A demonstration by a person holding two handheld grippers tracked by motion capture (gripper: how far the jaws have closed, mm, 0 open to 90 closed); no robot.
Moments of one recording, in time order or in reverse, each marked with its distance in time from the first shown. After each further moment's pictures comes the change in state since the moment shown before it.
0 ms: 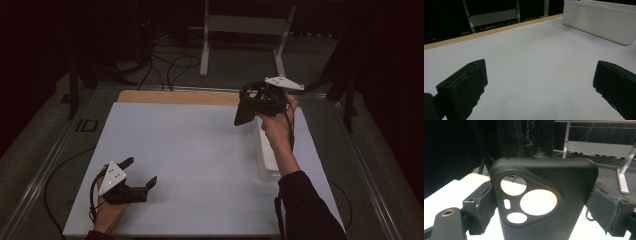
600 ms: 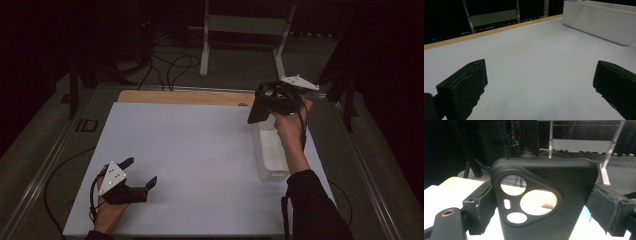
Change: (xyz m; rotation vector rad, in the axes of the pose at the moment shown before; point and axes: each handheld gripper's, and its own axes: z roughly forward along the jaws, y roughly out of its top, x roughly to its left) left arm 0.000 0.000 -0.001 -0.001 0.002 0.000; right arm -0.036 -0.003 -0.008 0.003 -0.101 0.045
